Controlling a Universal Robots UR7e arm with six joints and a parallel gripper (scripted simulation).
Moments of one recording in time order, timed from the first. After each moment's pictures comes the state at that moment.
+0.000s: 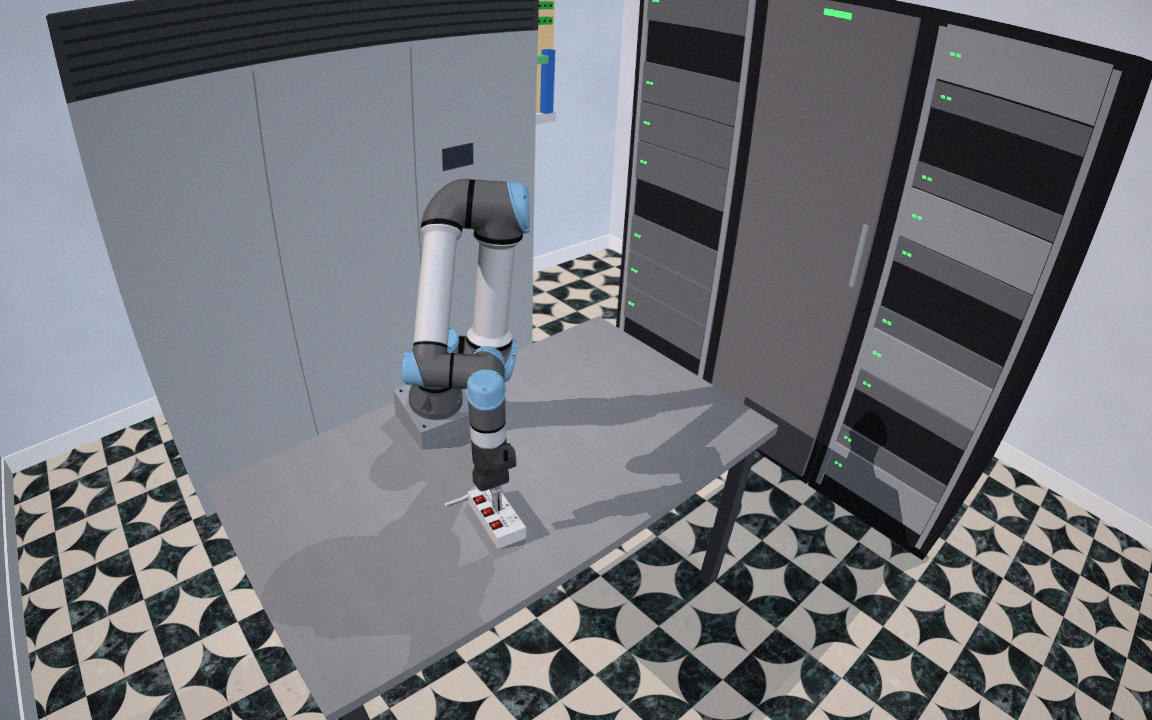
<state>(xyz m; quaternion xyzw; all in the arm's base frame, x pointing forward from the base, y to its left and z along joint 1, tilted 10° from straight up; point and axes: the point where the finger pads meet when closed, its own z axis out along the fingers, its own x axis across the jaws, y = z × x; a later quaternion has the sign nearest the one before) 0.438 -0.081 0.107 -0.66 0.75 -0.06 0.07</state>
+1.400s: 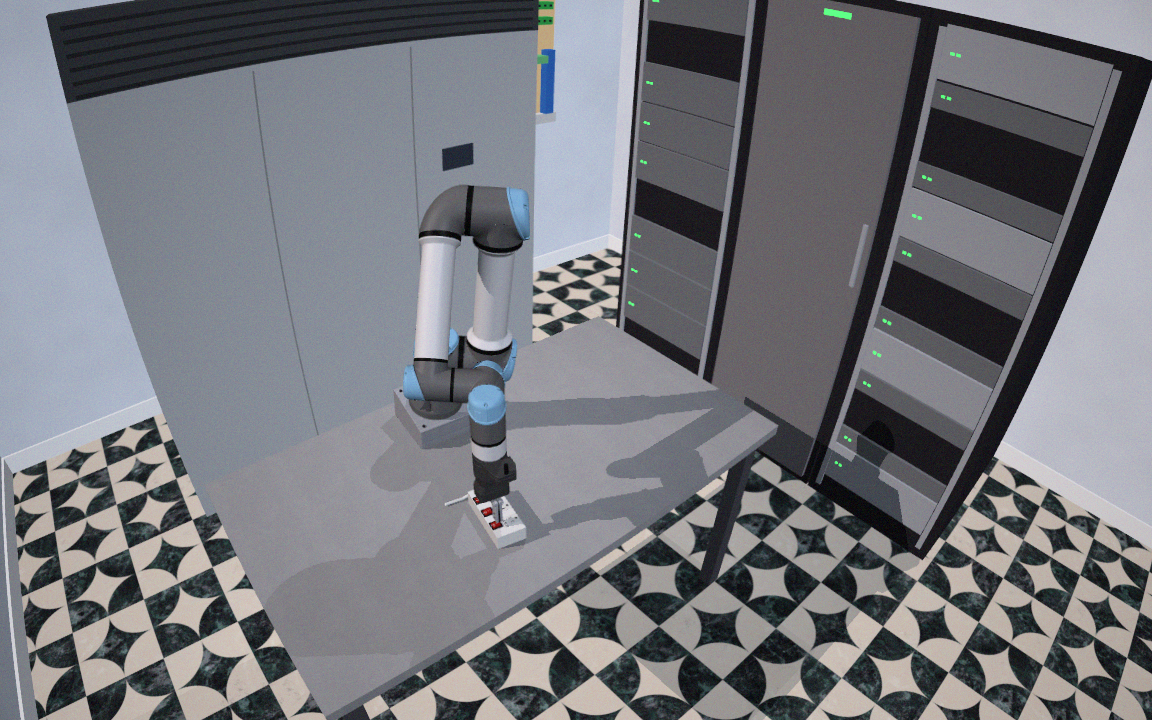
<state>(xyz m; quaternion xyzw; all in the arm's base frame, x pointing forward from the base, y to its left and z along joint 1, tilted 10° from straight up) 0.445 -0.081 0.071 -0.66 0.75 -0.06 0.07</state>
